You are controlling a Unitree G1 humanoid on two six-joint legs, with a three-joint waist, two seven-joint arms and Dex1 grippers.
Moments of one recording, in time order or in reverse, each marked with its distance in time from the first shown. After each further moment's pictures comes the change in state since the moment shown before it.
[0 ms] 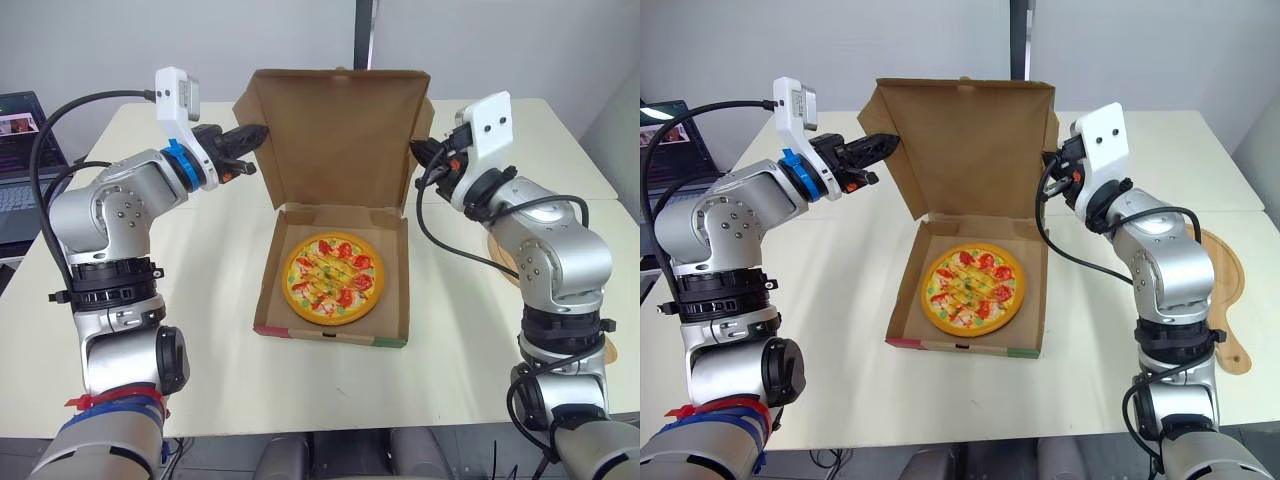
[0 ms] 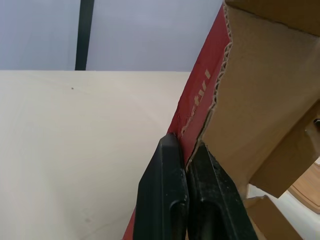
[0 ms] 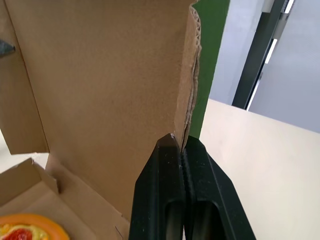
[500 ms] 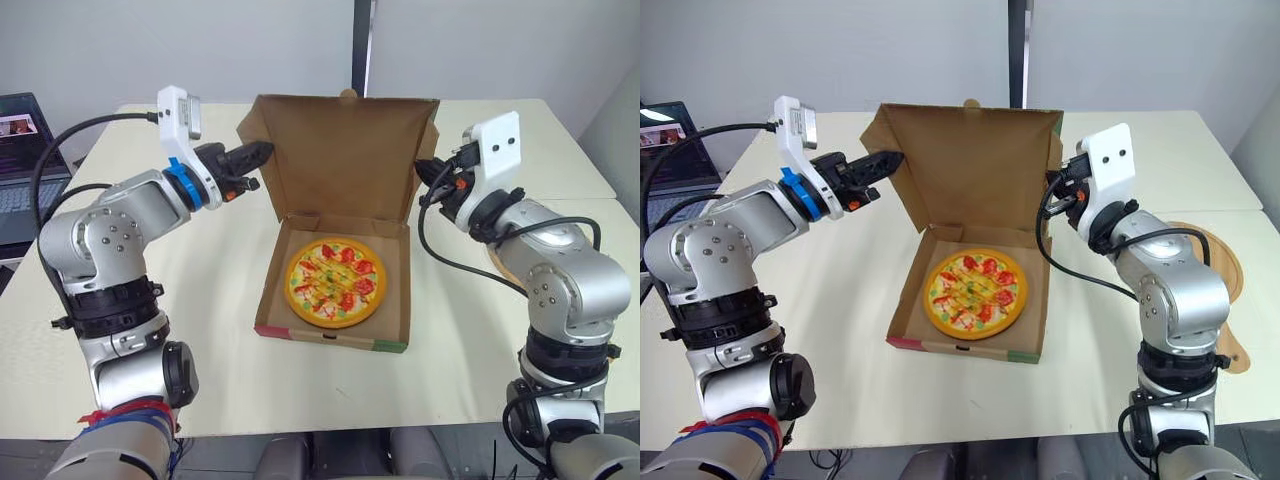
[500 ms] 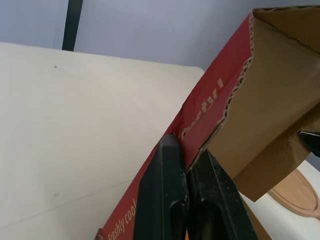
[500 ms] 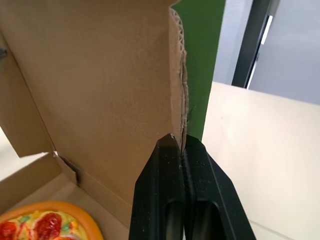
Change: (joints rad) left arm 0.103 -0.063 0.101 -0.197 -0.124 0.185 0.123; right arm 0.086 0.072 -0.062 -0.219 0.058 0.217 -0.077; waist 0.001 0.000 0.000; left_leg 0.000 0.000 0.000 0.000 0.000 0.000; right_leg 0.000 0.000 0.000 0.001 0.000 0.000
